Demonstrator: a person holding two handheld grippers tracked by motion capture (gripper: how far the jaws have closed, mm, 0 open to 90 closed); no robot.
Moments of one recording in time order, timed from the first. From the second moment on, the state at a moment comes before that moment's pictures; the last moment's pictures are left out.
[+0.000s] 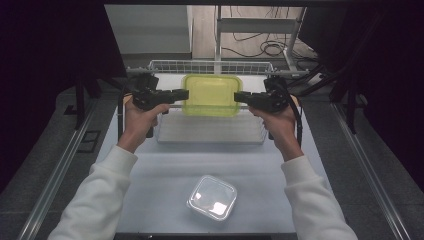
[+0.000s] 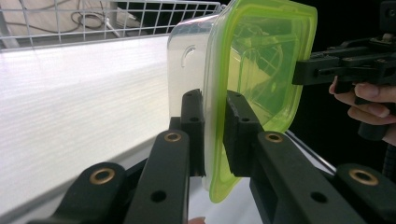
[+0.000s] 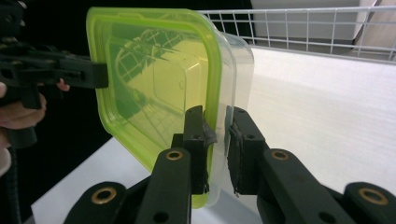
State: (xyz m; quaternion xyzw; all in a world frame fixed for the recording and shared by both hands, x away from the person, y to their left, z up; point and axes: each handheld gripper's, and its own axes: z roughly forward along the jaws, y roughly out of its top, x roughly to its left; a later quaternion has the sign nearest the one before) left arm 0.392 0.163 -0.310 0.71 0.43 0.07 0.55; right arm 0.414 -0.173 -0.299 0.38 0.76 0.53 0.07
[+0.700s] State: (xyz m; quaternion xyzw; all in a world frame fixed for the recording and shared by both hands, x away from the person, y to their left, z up) left arm 0.449 0.171 -0.315 0.70 0.47 -0.01 0.54; right arm 0.468 -0.170 -0.299 0.43 0.74 0.52 0.02
